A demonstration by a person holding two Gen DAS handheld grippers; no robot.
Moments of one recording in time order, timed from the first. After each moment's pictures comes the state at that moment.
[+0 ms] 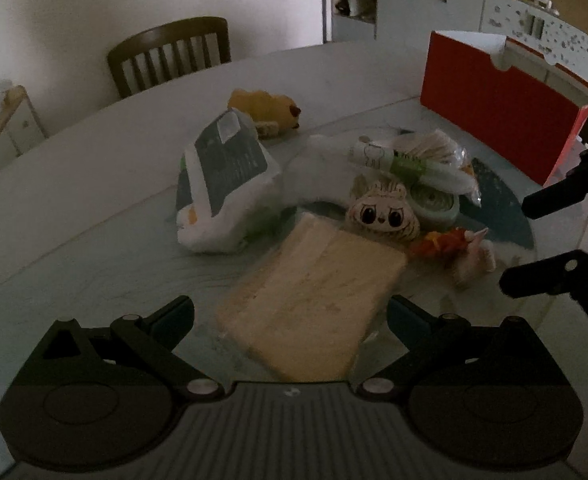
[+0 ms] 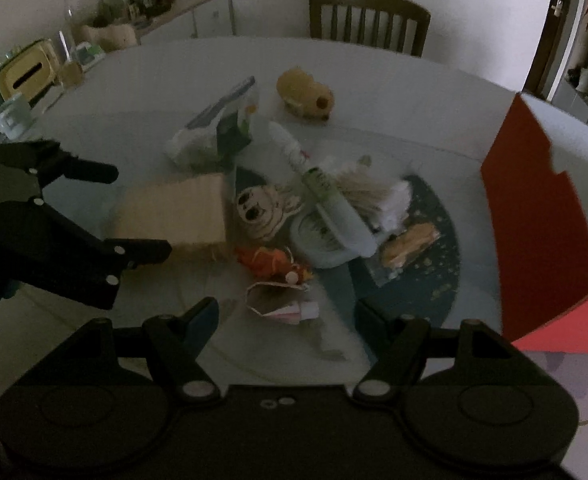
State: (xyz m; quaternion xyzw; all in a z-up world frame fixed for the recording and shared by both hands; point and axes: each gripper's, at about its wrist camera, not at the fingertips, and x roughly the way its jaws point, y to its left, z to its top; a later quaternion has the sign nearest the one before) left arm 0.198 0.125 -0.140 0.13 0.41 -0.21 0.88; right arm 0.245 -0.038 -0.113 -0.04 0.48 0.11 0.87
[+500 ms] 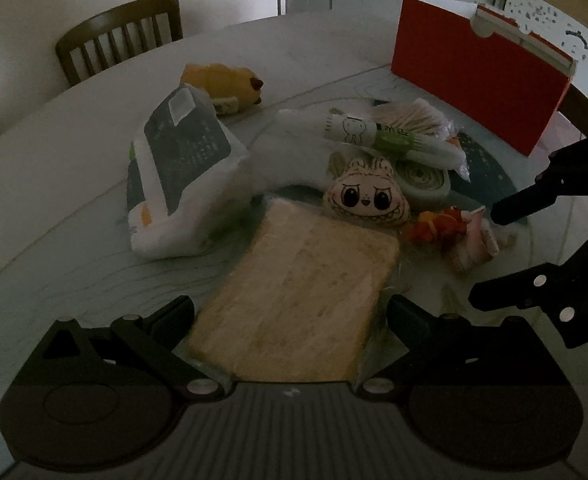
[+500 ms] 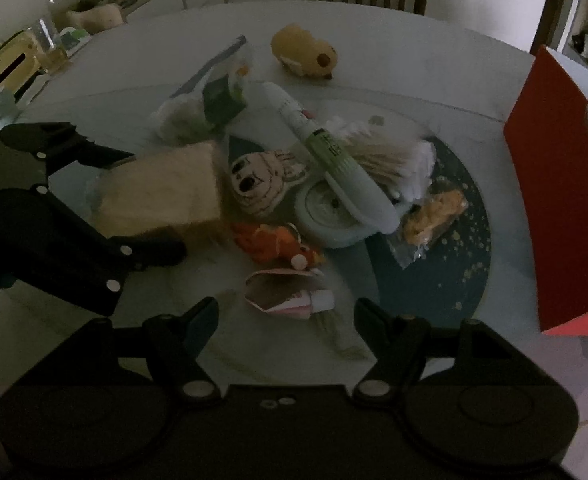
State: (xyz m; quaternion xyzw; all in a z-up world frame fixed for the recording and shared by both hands) left arm 0.227 0.117 -0.161 0.14 0.44 -0.27 0.84; right arm 0.261 -0.037 -0.142 -0.01 0.52 0.10 0.85
